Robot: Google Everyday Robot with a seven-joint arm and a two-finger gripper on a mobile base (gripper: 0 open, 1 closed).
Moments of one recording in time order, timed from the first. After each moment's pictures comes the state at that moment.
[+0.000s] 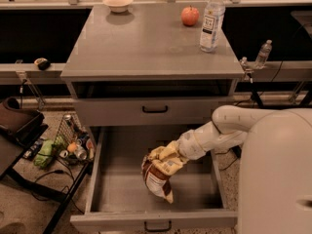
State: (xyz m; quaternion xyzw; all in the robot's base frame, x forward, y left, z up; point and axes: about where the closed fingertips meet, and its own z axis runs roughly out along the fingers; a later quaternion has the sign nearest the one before) arm 0.528 -0.036 0.569 -0.04 -0.89 -0.44 0.08
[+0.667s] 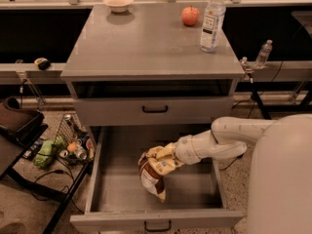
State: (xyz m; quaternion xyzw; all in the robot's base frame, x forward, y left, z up) arm 0.543 -0.023 0.548 -0.12 -0.88 -0.46 0.04
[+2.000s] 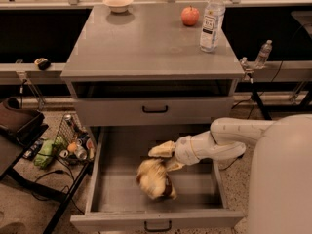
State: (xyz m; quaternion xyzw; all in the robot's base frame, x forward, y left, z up) arm 0.543 -0.023 0.546 -0.13 -0.88 -0.46 0.04
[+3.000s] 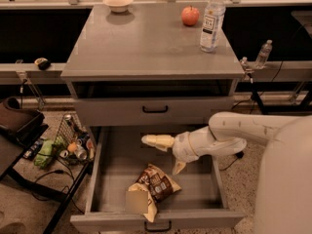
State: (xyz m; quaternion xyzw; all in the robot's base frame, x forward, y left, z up) arm 0.534 -0.013 0.571 -0.10 -0.89 -0.45 0.03
